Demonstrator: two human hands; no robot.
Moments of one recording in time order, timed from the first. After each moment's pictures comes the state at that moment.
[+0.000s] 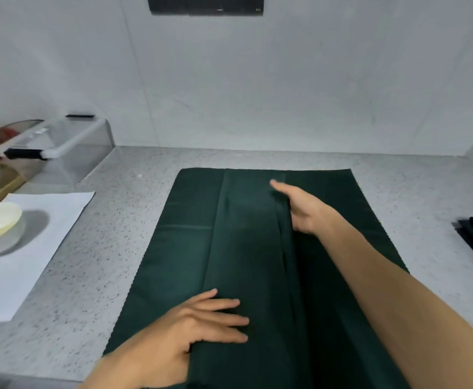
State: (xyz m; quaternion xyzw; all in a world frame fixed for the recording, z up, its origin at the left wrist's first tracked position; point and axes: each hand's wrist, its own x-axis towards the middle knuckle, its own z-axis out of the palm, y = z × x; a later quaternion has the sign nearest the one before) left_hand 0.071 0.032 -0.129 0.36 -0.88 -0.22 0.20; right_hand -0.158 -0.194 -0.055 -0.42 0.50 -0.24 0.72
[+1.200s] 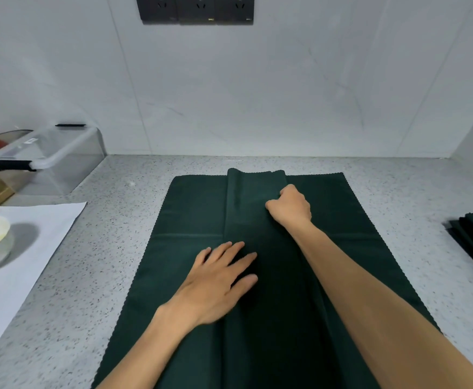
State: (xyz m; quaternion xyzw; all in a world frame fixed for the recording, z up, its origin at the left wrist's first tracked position) left_hand 0.022 -0.036 -0.102 0.60 -0.79 -0.11 0.06; right_hand -0.134 -0.206 -0.070 -0.60 0.72 -0.24 0.26
